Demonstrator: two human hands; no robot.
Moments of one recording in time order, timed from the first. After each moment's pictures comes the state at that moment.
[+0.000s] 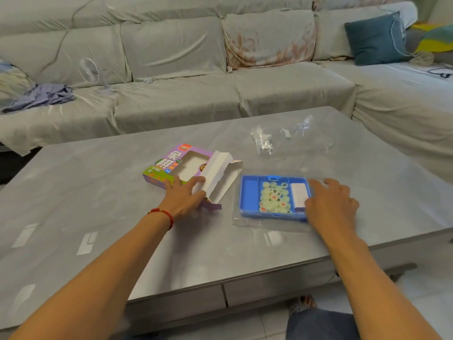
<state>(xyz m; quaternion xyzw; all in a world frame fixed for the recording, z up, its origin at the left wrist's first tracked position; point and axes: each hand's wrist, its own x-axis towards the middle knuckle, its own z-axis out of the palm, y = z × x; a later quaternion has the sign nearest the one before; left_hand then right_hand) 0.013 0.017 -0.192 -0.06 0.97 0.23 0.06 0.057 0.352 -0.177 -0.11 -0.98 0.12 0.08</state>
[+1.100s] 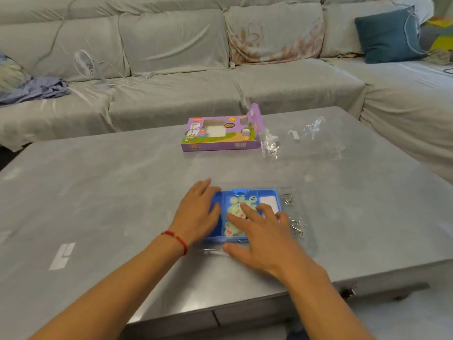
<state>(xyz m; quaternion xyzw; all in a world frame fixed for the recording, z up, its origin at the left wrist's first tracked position) 0.018 0.077 -0.207 0.05 0.97 0.25 -0.06 0.066 0.266 -0.181 0.21 -0.97 0.13 -0.08</state>
